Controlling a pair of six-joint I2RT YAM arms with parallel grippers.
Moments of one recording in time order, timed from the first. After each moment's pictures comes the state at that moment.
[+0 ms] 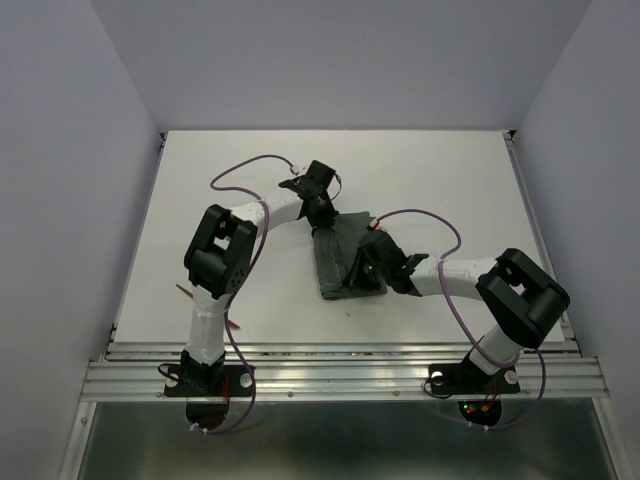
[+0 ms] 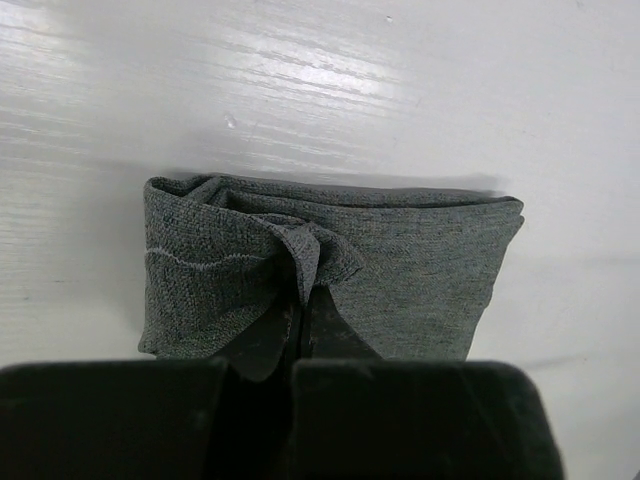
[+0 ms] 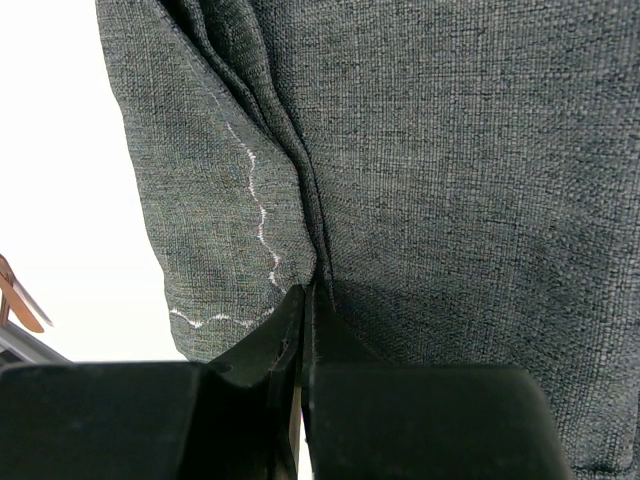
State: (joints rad) left arm -0.58 2.07 1.51 -0.43 -0.05 -0.88; right arm 0.77 1.61 0.72 0.05 0.00 0.90
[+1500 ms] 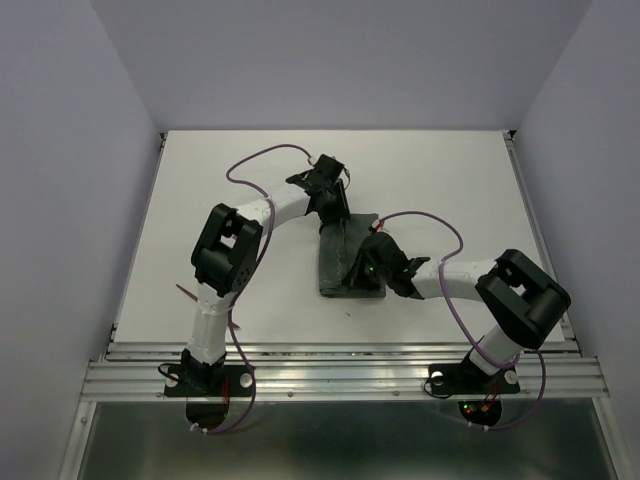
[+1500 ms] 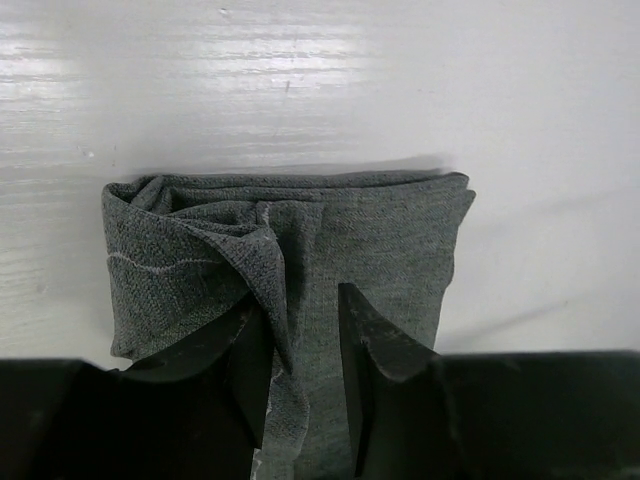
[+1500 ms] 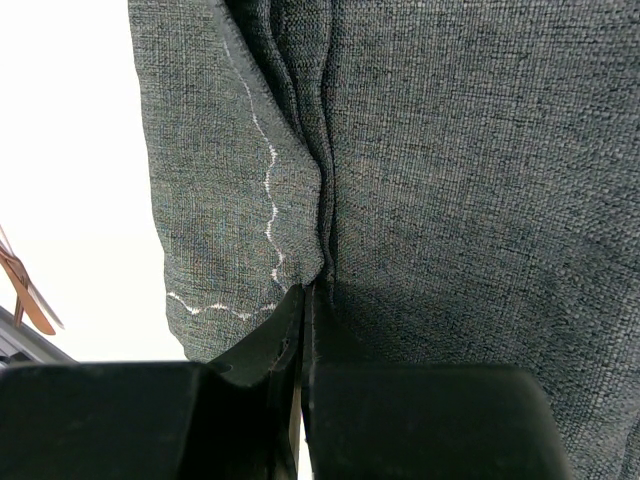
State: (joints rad) left arm -0.61 2.13 1.63 -0.43 0.04 -0.76; right arm 0.77 1.61 0.68 0.12 0.00 0.92
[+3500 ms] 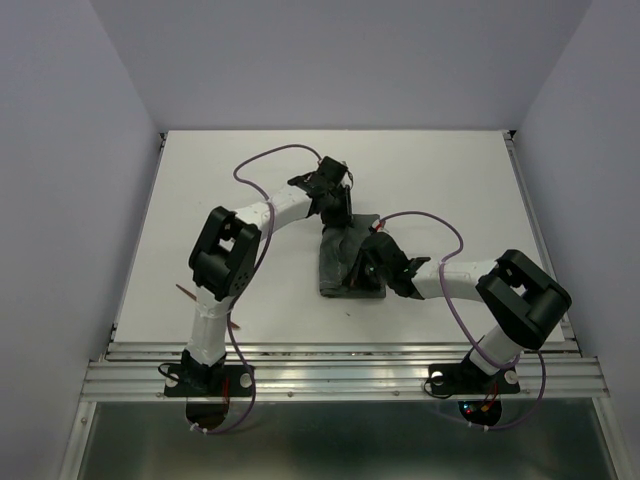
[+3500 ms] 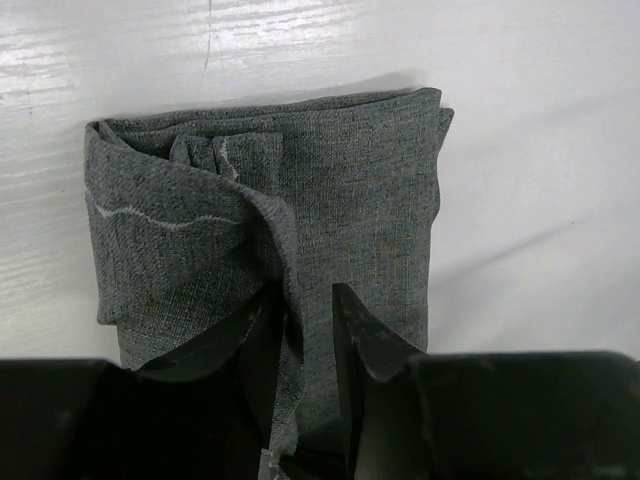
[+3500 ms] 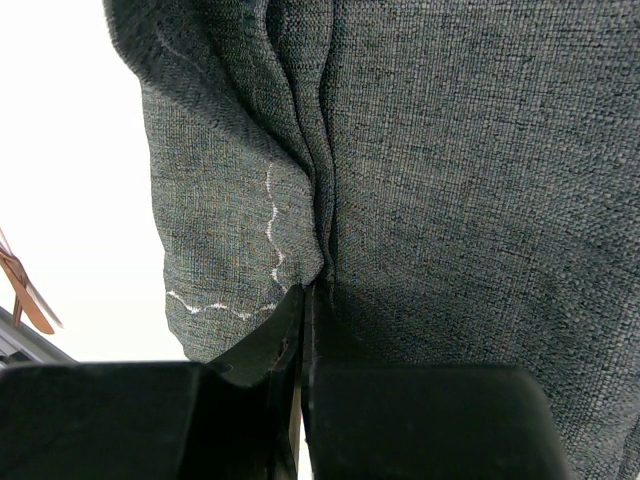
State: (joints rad) left arm -0.64 2.08 1.61 -0.47 0.14 -0.65; right arm 0.77 1.60 0.68 0.12 0.00 0.92
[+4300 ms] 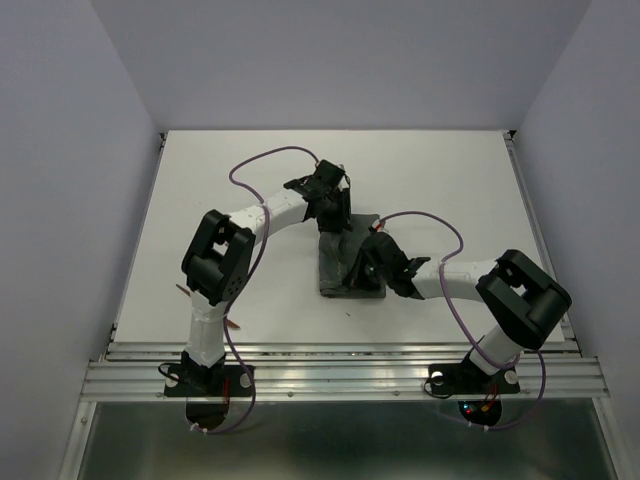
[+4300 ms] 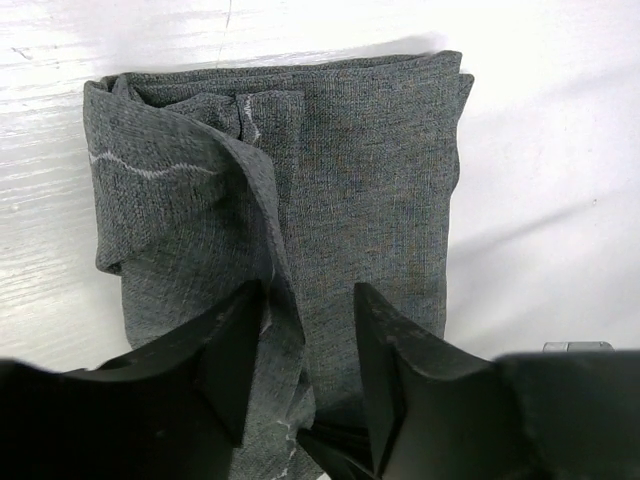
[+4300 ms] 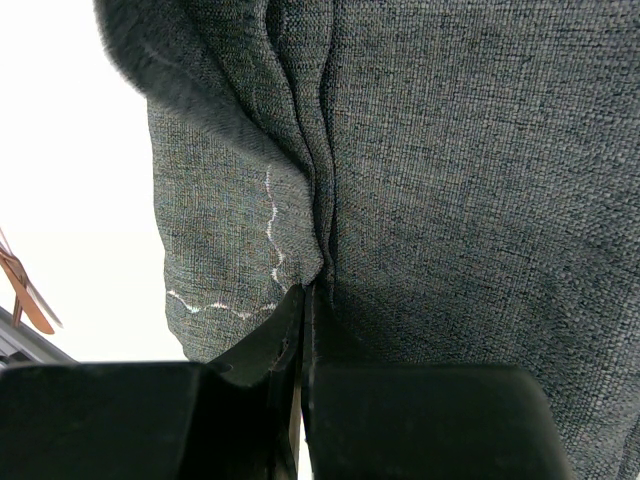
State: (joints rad) left arm -0.64 2.02 1.53 -0.47 0.13 -0.63; right arm 0.77 1.60 0.68 0.12 0.00 0.92
